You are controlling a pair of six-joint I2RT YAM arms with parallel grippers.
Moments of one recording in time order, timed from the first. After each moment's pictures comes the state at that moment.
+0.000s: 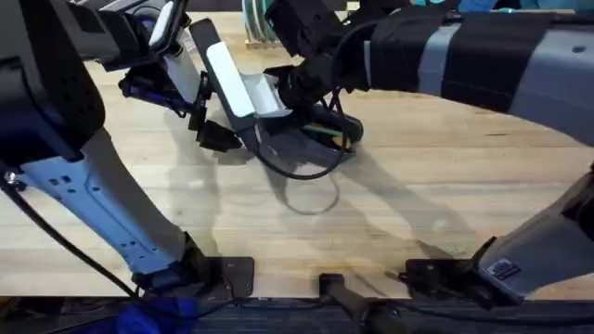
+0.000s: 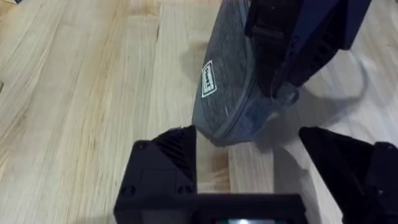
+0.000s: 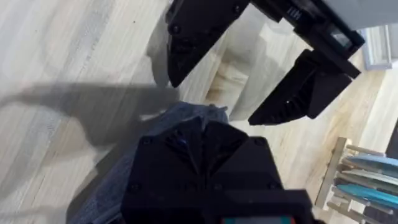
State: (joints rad) left arm 0.27 2.07 1.33 -1.33 1.01 2.06; right arm 0.76 1.87 1.43 -0.58 -0.35 -1.25
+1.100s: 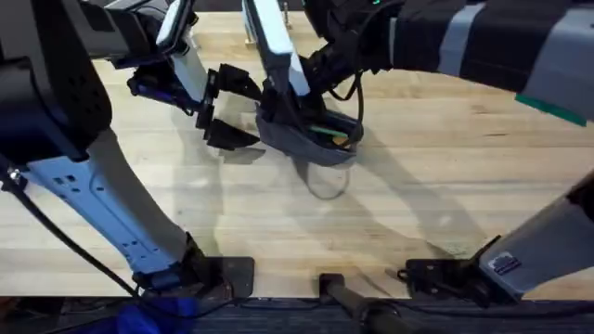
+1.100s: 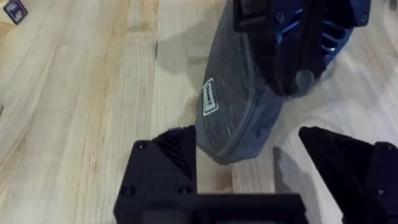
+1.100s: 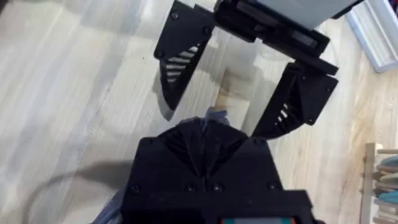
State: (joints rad) left arm 0.23 2.07 1.33 -1.32 1.05 2.06; right arm 0.63 1.87 1.43 -0.58 -0.66 -1.13
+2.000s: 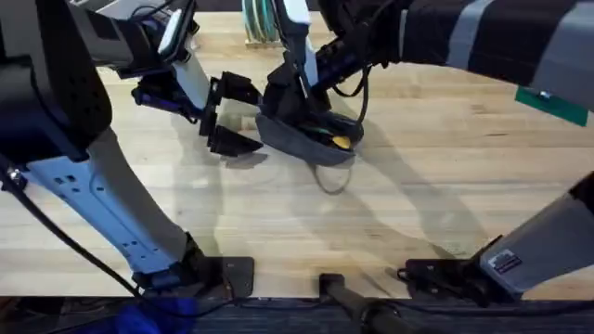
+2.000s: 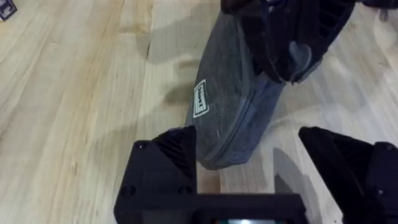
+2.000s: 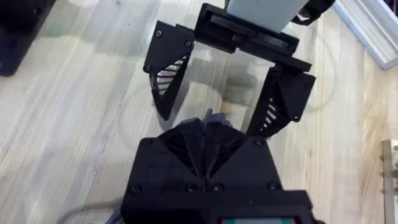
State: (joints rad) left arm 0.23 2.07 1.26 -1.30 1.08 2.06; right arm 0.58 1.87 1.43 -0.58 -0.78 -1.05
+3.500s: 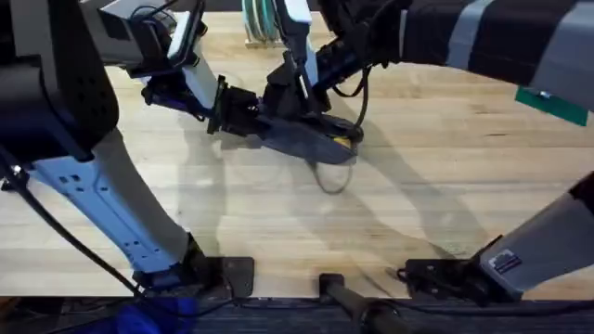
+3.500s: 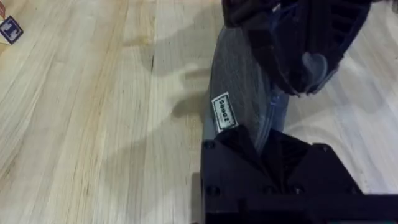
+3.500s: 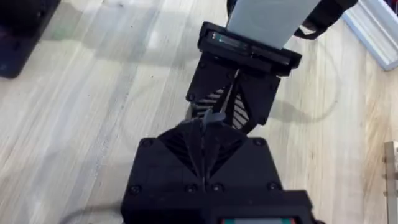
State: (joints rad) left arm 0.18 2.07 1.26 -1.22 1.11 2.06; right arm 0.58 1.87 1.43 -0.58 -0.79 -1.05
